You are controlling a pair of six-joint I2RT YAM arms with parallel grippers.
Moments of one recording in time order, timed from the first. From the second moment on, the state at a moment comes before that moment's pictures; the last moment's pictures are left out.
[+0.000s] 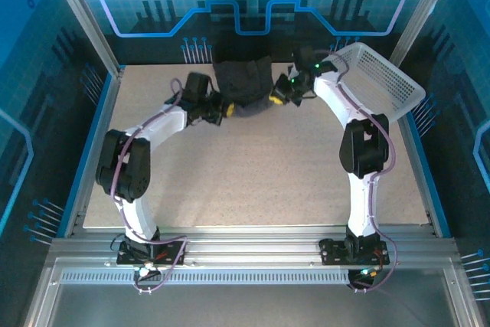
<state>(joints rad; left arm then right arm) -0.27 1.82 1.36 -0.26 0.39 -1.48 0.28 2.13 2.01 -0.90 -0.45 0.77</state>
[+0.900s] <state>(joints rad) -0.51 1.20 0.55 -0.34 0.52 -1.52 0.49 1.49 1.00 -0.91 -0.50 0.79</state>
